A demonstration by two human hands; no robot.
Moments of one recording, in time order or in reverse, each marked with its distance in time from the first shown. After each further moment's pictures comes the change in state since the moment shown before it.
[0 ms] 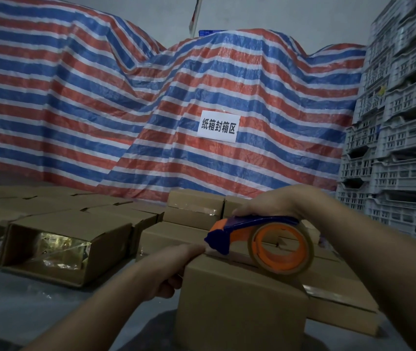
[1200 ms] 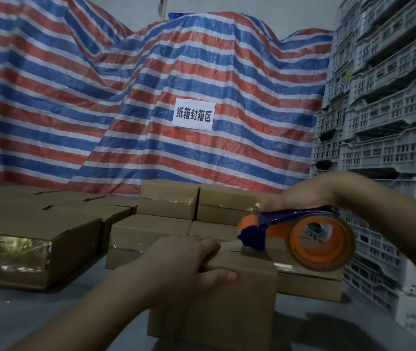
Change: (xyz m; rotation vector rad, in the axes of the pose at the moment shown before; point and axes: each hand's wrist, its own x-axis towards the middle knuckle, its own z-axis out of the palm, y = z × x) left_hand -0.030 0.026 0.054 1.208 0.150 0.749; right_hand -0.041 0.097 -0.029 -0.085 -0.040 0.138
